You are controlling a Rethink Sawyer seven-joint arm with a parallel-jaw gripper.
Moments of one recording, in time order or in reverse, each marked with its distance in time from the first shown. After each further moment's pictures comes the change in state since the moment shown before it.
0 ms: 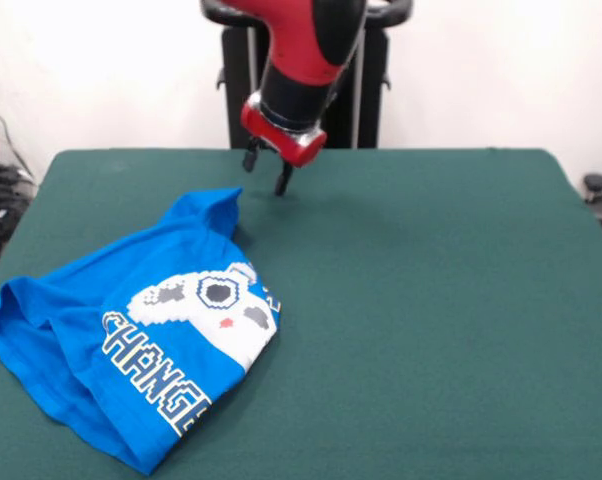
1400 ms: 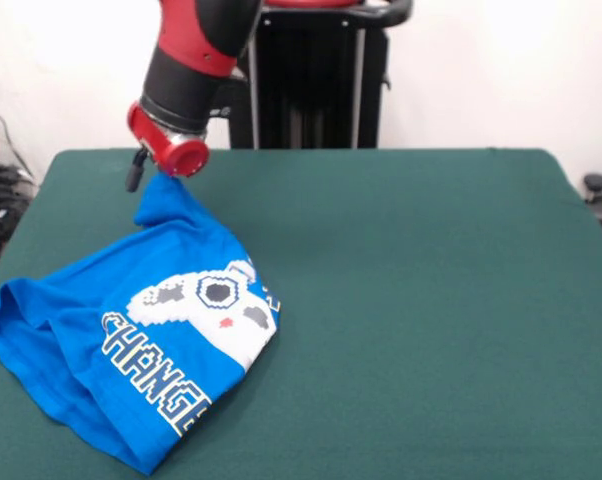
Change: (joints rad) arm -0.198 -0.030 -0.025 -0.026 0.124 -0.296 0.008
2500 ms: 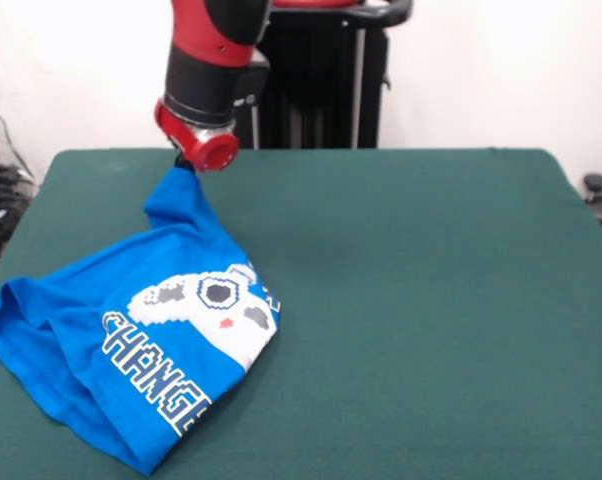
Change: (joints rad) arm 0.023 -0.052 0.040 -0.007 -0.028 0.147 0.000
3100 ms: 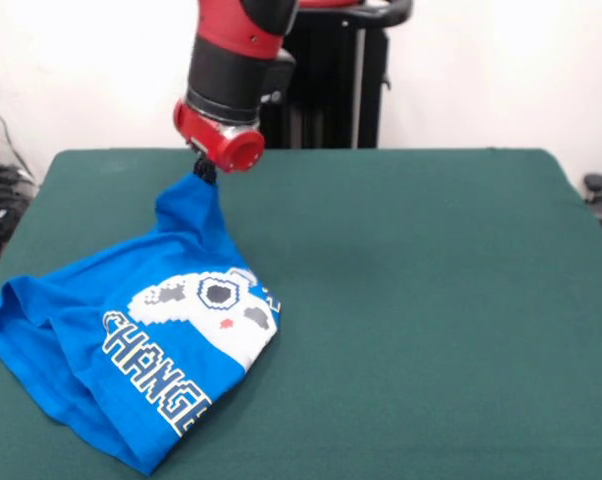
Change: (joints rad) arm 0.012 -0.058 0.057 0.005 0.013 0.013 0.000
